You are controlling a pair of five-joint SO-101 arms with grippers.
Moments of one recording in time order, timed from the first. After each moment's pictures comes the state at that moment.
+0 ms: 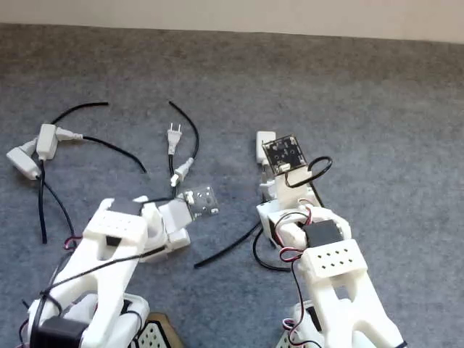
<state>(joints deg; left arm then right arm) 2.9 -28.6 64.7 53.8 -53.9 -16.9 -48.2 65.5 44.2 9.0</state>
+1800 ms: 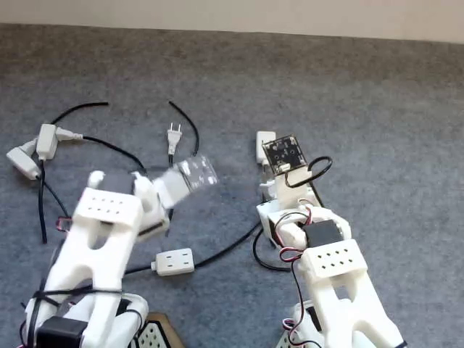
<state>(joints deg) 1.8 -29.2 47.3 70.6 -48.8 -16.9 -48.2 65.5 44.2 9.0</state>
